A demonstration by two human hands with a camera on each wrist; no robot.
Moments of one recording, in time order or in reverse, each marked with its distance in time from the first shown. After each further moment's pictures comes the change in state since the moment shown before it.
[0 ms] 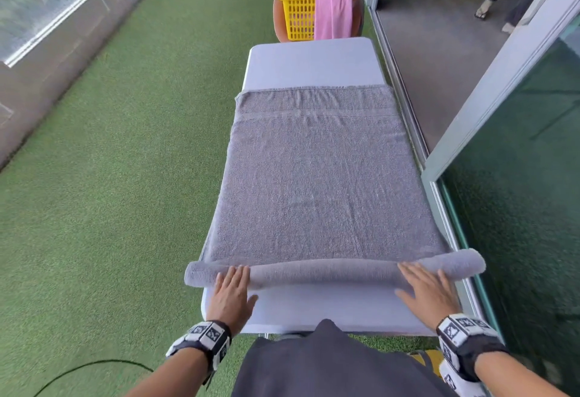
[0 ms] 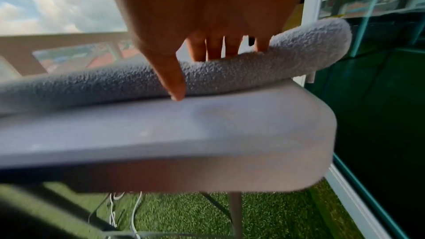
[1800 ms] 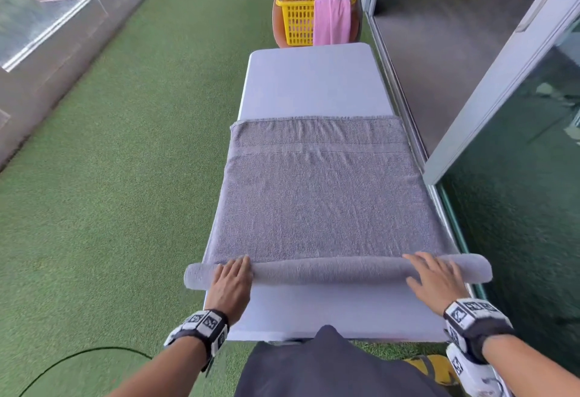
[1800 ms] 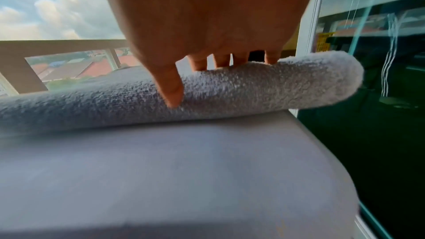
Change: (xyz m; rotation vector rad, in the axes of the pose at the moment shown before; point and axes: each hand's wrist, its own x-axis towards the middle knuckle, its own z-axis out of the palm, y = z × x) left_hand 0.024 -0.003 -0.021 -0.057 0.014 0.017; right_hand 0.017 0.003 -0.031 -0.056 -0.024 0.062
